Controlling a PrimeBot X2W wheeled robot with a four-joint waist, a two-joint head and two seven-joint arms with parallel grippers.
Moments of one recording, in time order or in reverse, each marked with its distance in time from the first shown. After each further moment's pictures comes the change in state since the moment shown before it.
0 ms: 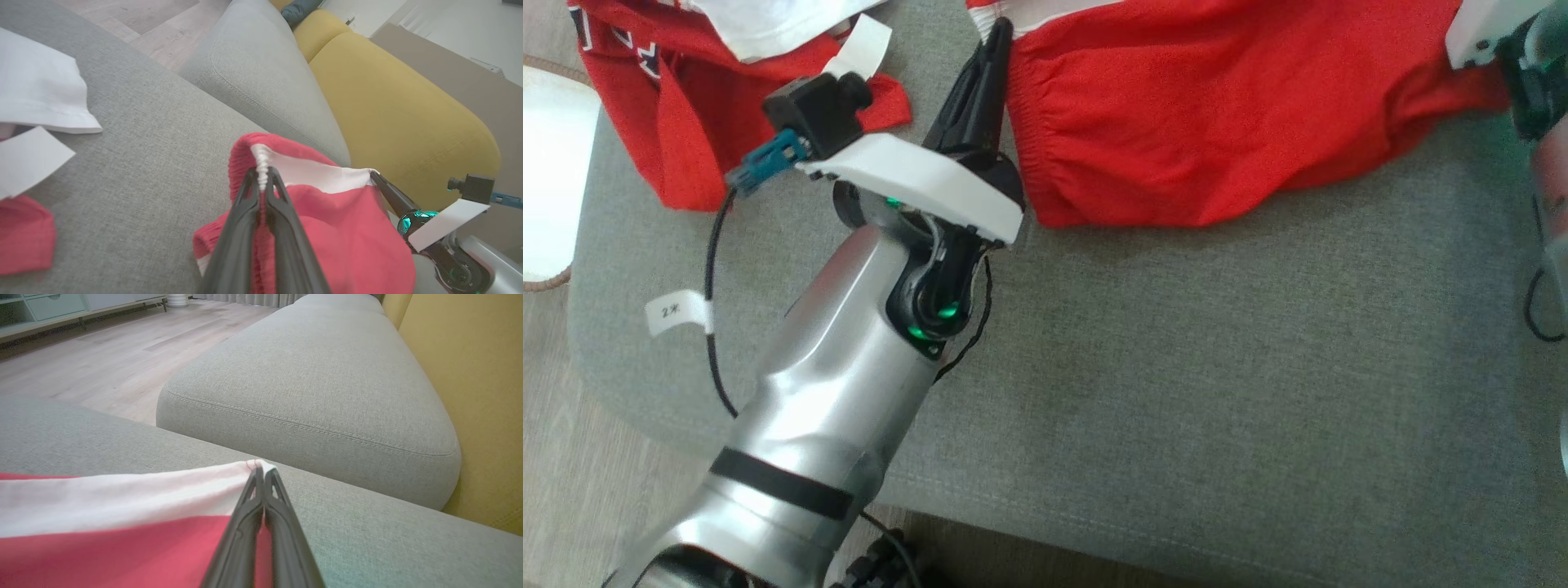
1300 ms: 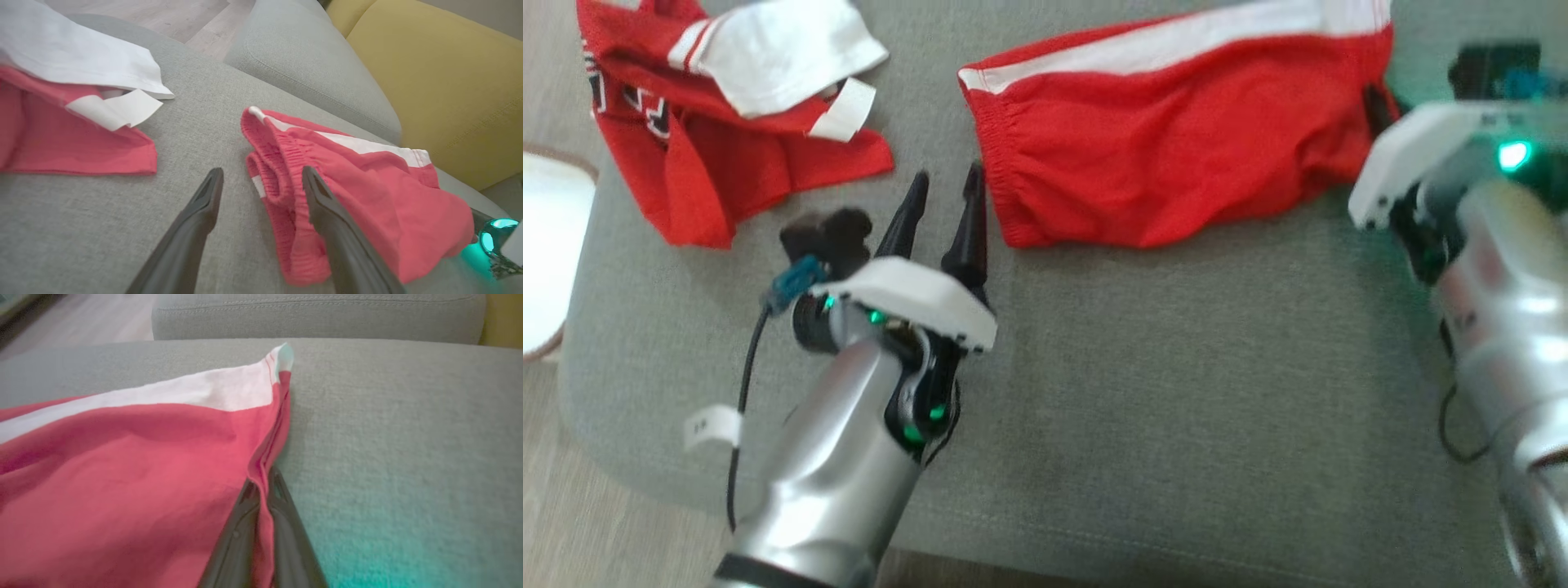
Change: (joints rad) left arm 0.214 0.001 0.066 0.015 0.260 0.140 0.000; right arm 0.160 0.066 0.111 0.149 0.288 0.000 0.140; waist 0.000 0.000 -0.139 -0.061
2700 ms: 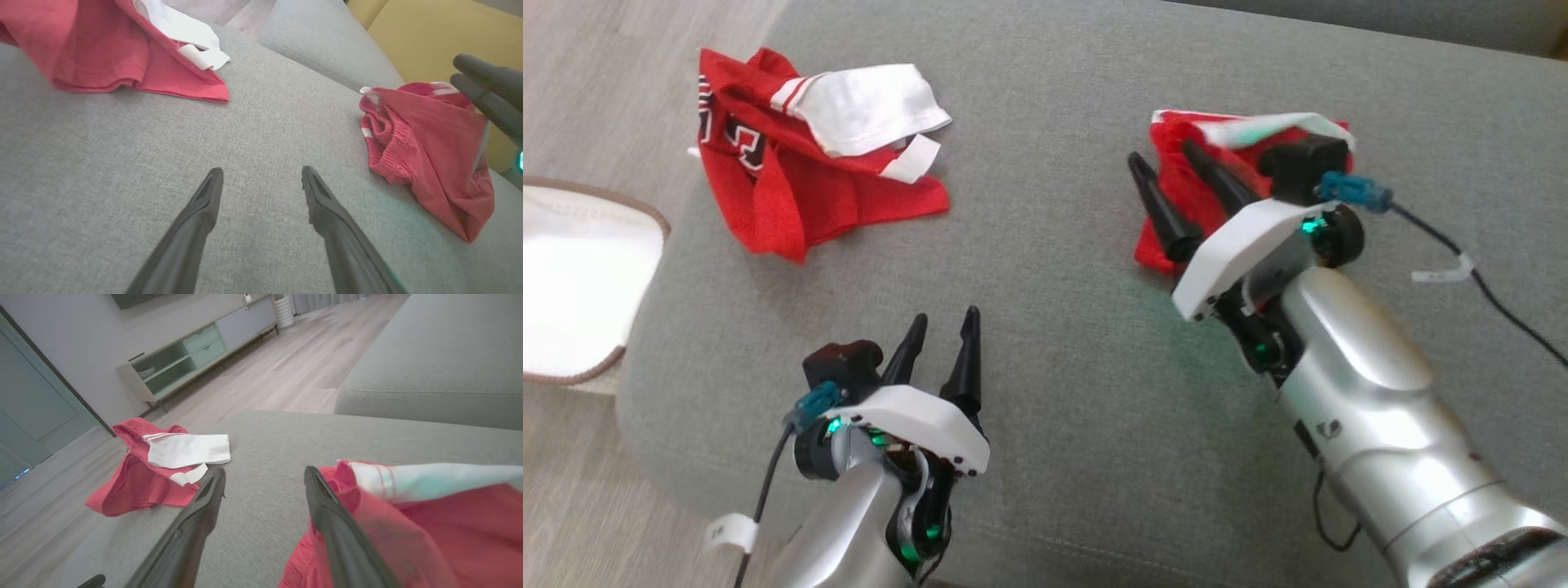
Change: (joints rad) left arm 0.247 0.007 0.017 0.011 0.095 -0.017 0.000; right arm 0.270 0.119 0.291 -0.444 0.272 0.000 -0.067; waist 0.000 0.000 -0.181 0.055
